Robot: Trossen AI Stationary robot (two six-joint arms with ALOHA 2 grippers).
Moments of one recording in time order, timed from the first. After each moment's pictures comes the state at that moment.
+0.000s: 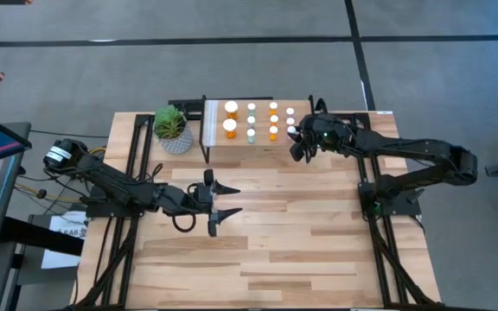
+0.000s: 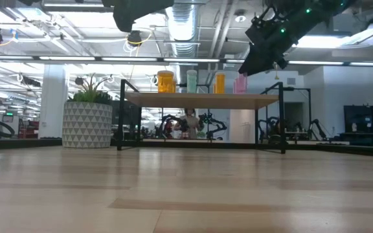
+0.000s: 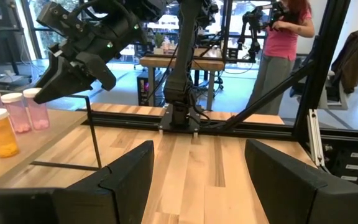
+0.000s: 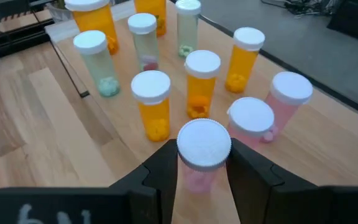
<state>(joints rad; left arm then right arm) -0.35 1.32 0.66 0.63 -0.46 -0.06 -0.36 1.17 0.83 -0.18 0.28 0.18</state>
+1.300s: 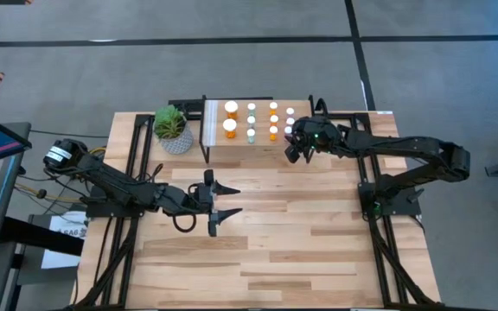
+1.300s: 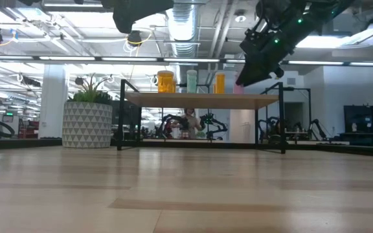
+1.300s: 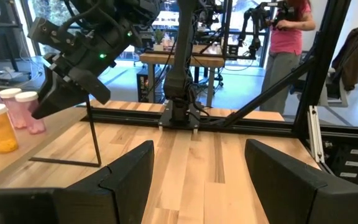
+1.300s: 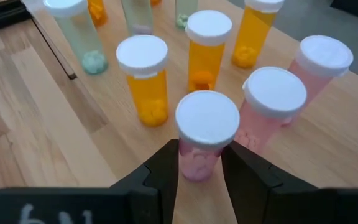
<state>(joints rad) -0.35 1.32 0.66 0.62 -0.46 -0.07 -0.37 1.26 0.83 -0.17 0.27 0.20</state>
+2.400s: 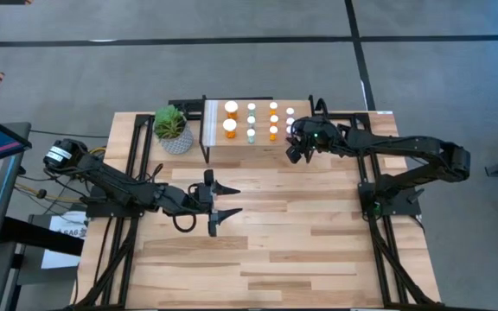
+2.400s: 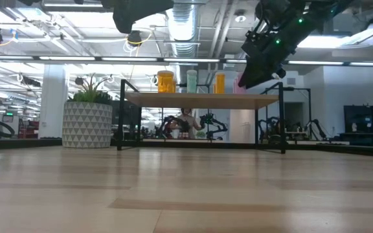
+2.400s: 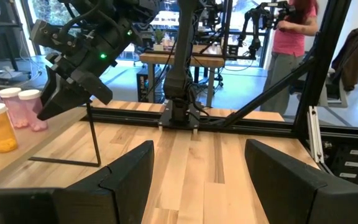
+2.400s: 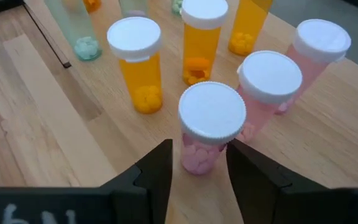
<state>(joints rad) -0.35 1.32 0.66 0.62 -0.46 -0.08 -0.37 1.25 0.85 -0.23 0.27 0.20</state>
